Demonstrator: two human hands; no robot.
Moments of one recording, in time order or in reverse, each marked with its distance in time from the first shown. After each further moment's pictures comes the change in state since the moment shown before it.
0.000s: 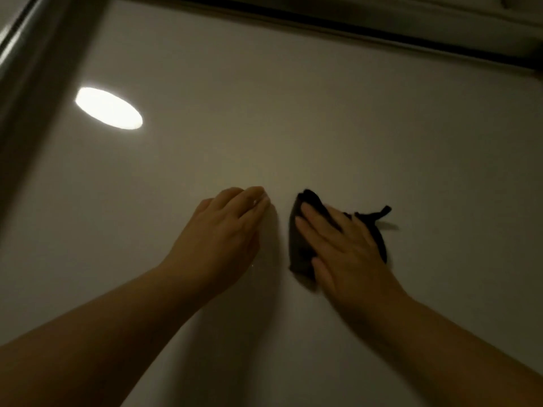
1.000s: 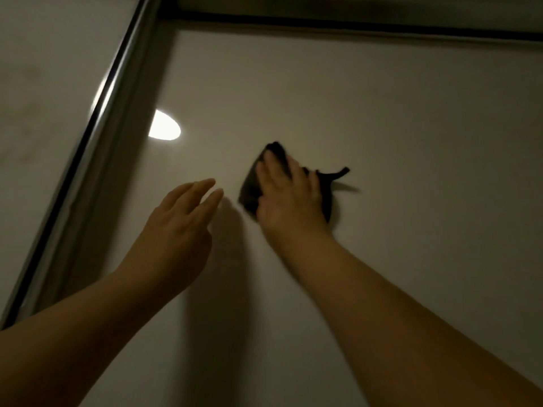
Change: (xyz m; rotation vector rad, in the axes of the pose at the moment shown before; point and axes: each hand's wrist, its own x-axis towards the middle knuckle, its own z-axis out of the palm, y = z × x) left_hand -0.066 -0.105 -0.054 0.058 0.000 -0.235; right_hand 0.158 -0.130 0.006 0.065 -0.011 0.216
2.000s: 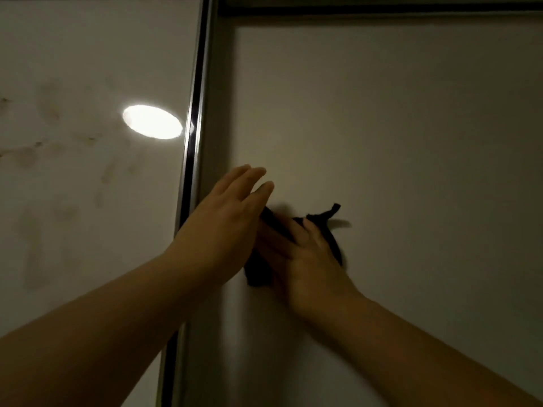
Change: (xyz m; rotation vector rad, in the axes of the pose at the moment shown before) left_hand -0.017 -0.102 -0.044 -0.046 -0.018 0.268; right_hand -0.052 -0.138 0.046 0.109 -0.030 -0.292
